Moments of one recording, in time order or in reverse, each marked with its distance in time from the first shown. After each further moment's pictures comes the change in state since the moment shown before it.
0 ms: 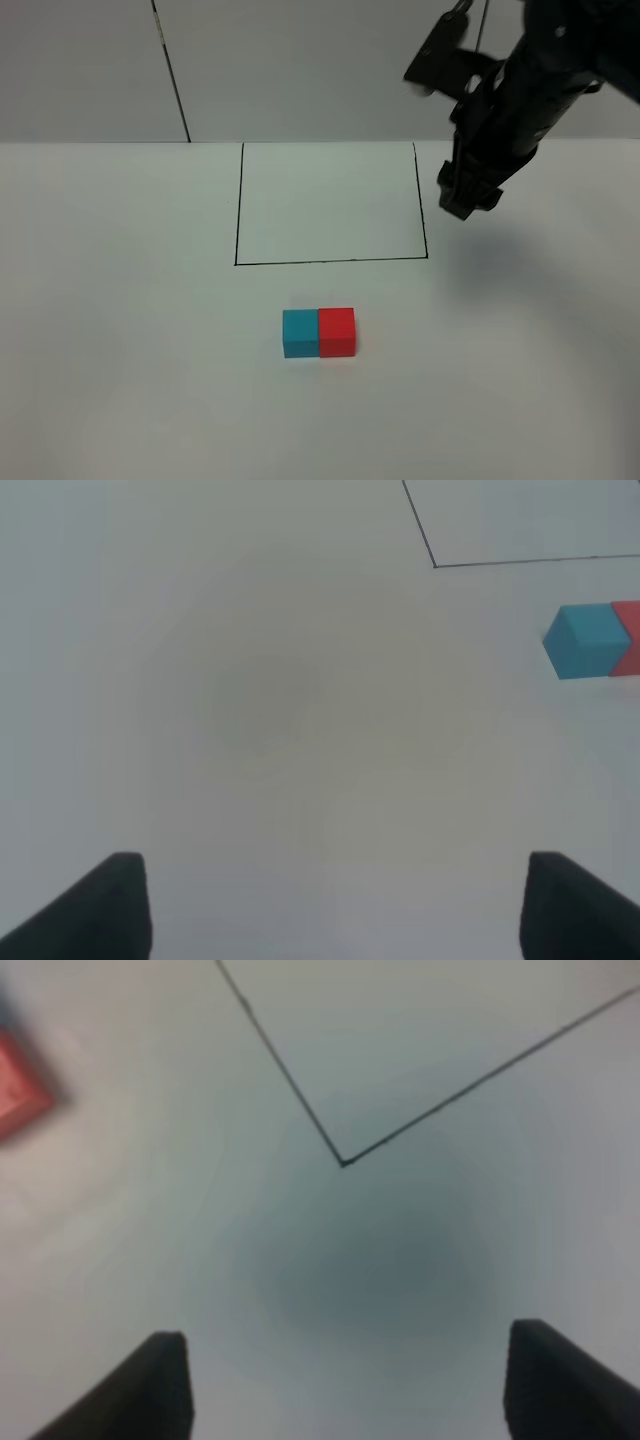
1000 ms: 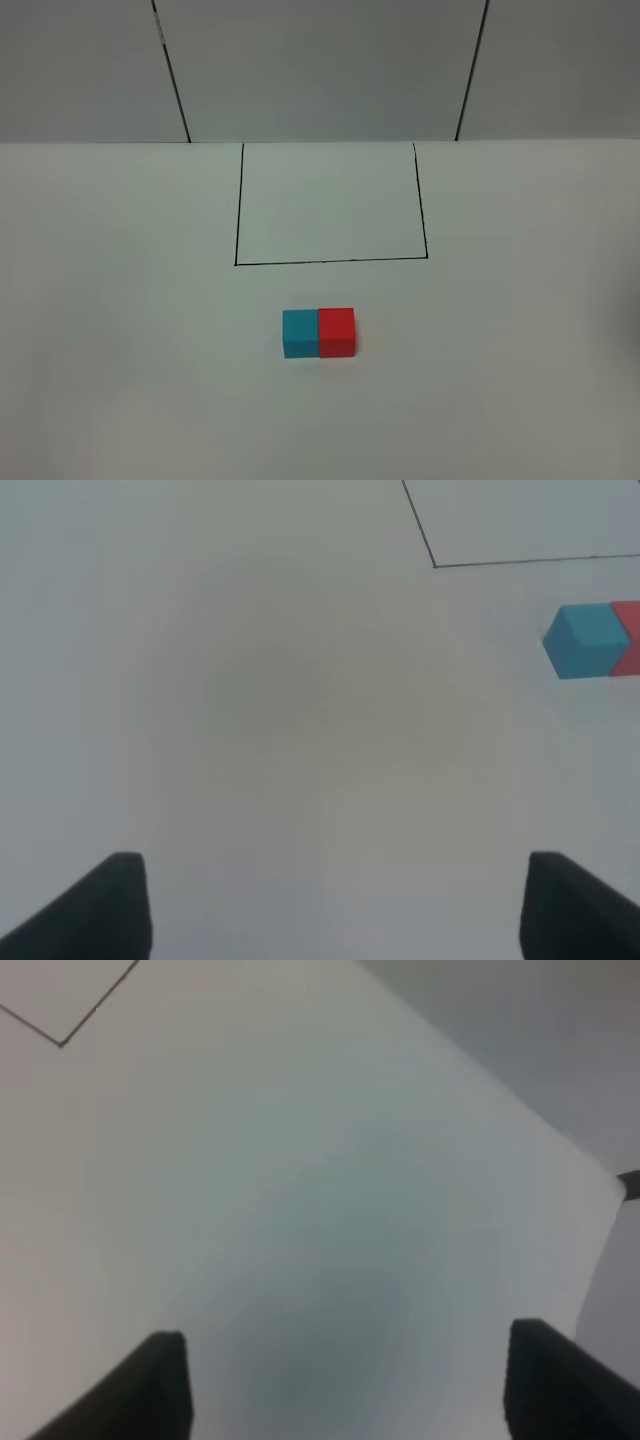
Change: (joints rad) left arm 0.000 0.000 0.000 0.000 0.000 0.000; right arm -0.341 -0.696 0.440 -0.005 -0.104 0.046
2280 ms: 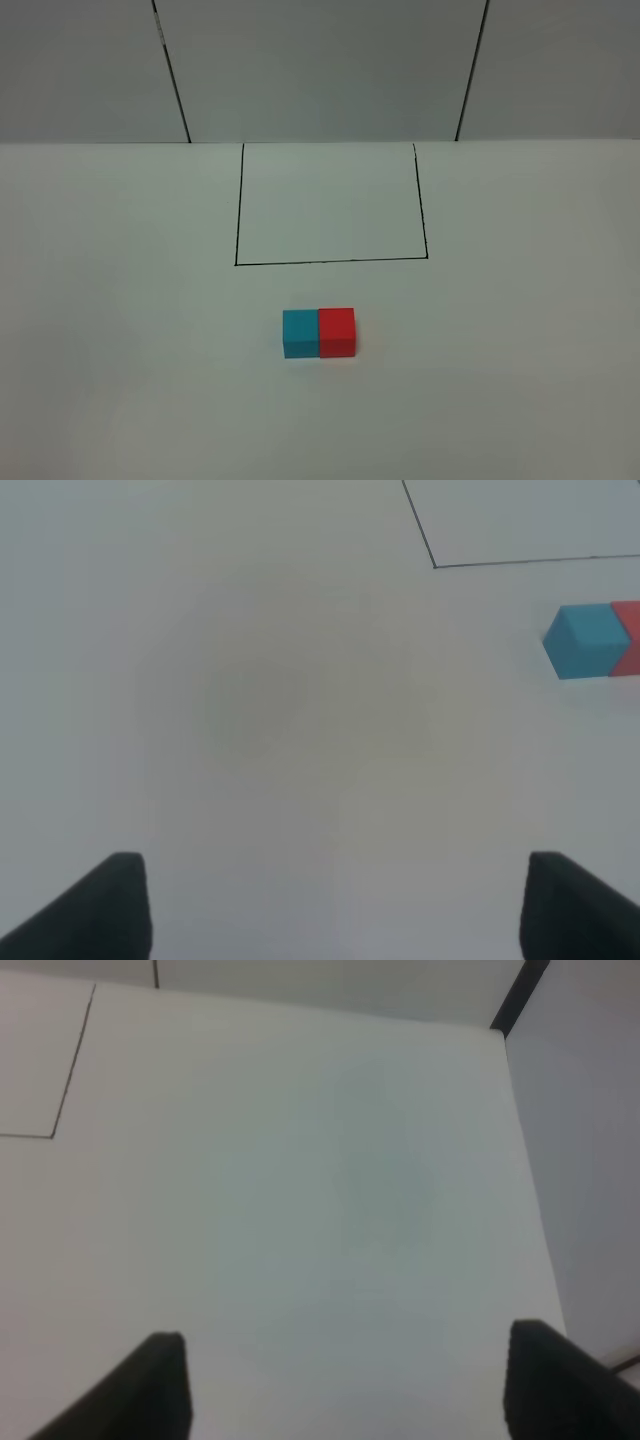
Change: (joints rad) left arm 0.000 0.000 0.000 0.000 0.000 0.001; right arm 0.000 -0.590 0.157 -0.131 0.244 0.533
